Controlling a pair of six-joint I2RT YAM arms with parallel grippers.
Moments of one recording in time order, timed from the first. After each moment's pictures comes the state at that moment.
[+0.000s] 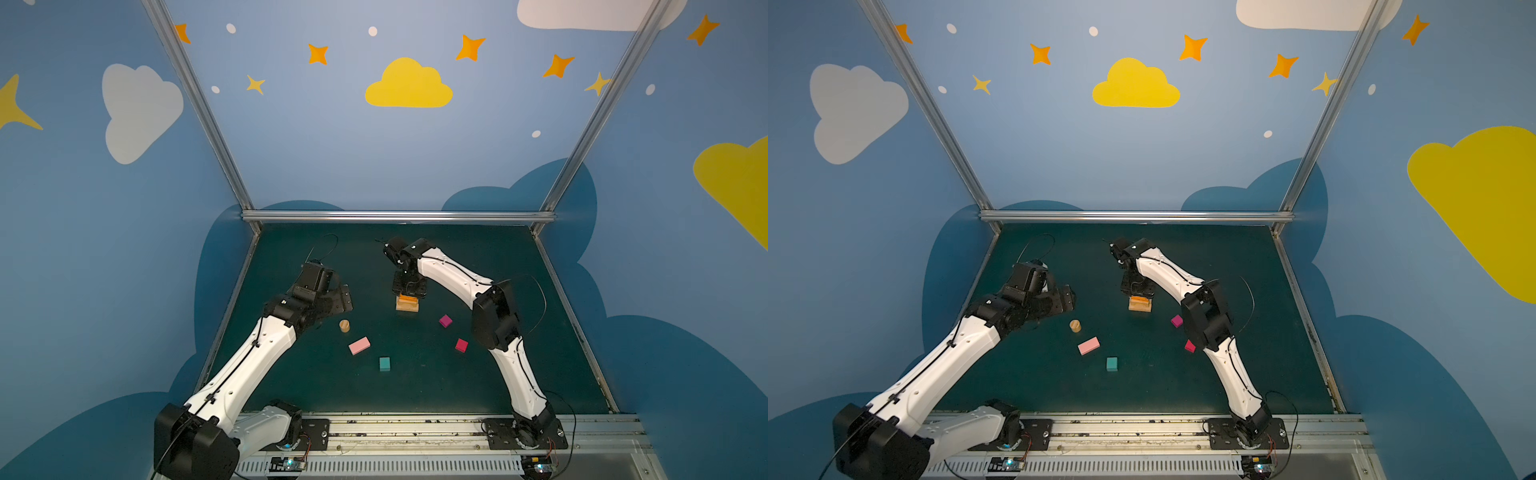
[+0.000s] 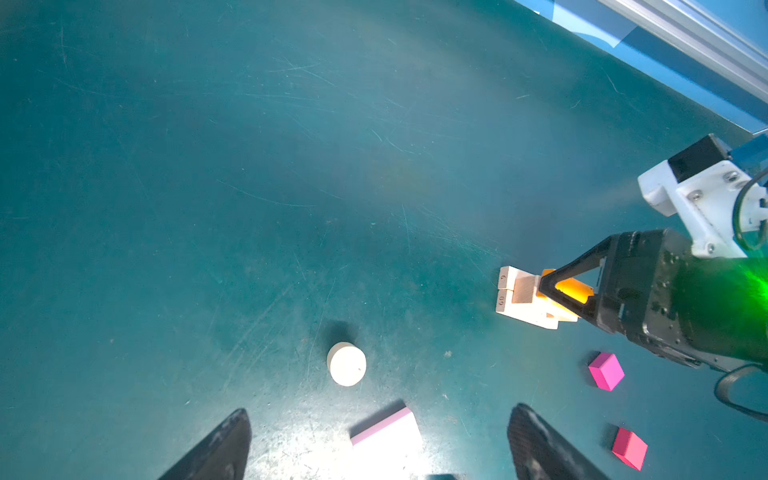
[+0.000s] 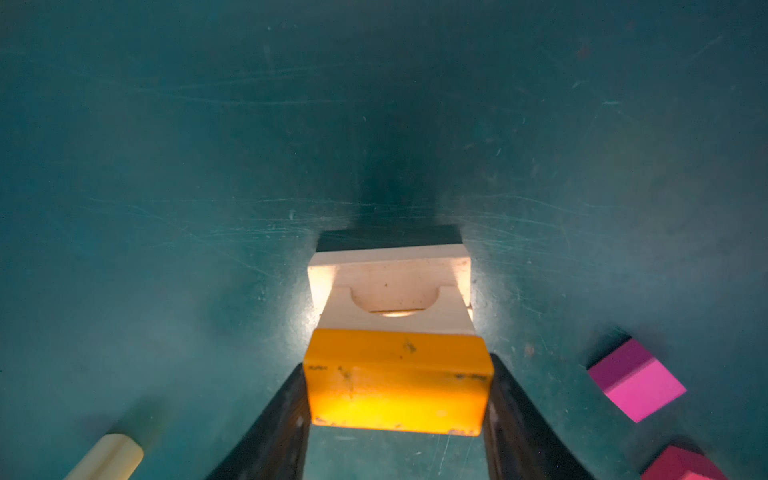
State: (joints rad) left arm -0.35 1.15 0.97 -0.72 -0.07 -0.59; right arm 0.75 2.32 2.11 -1.23 0.09 0.84
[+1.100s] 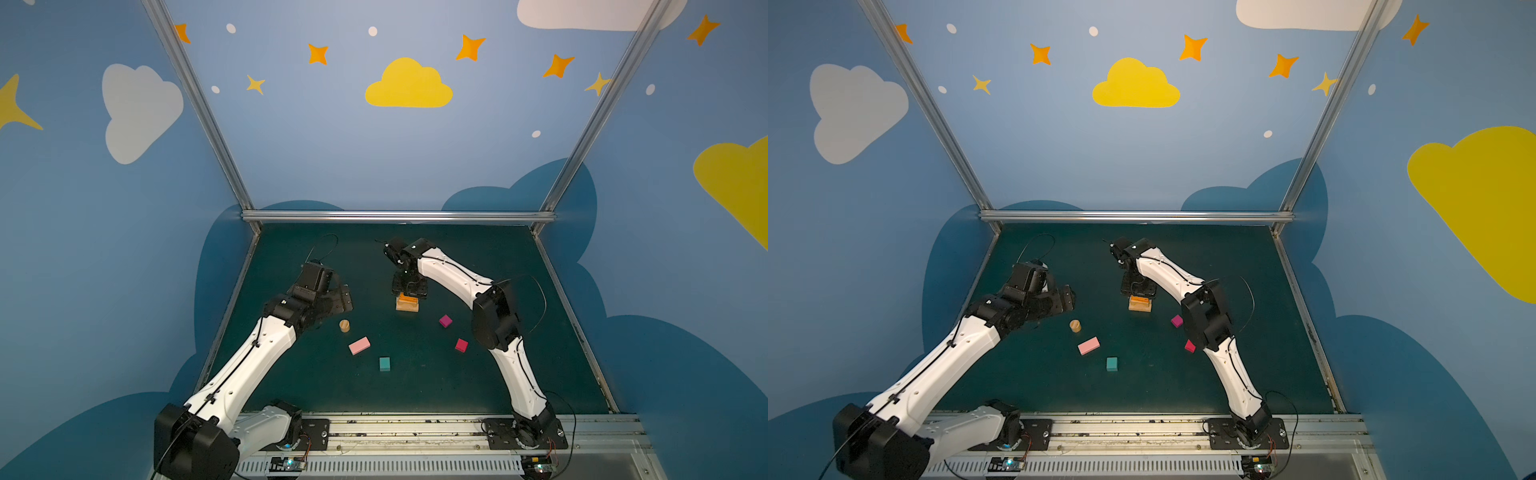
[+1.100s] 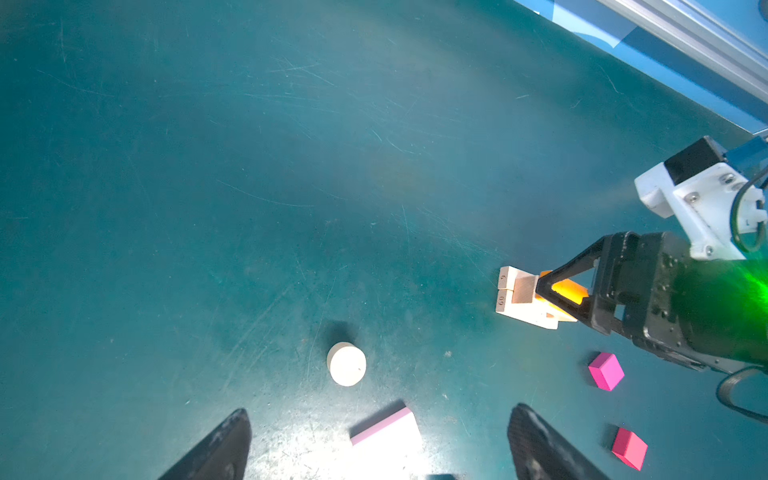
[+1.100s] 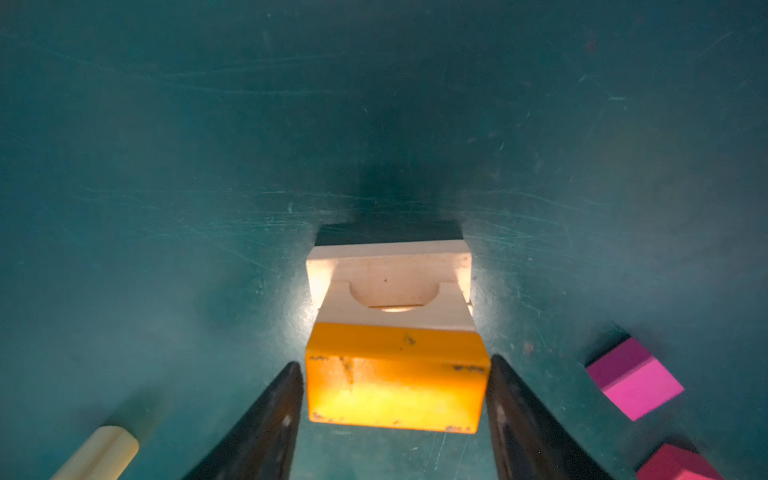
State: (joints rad) left arm -0.35 1.15 0.97 -0.72 -0.07 -0.59; right arm 0.75 2.32 2.11 -1.23 0.08 0.83
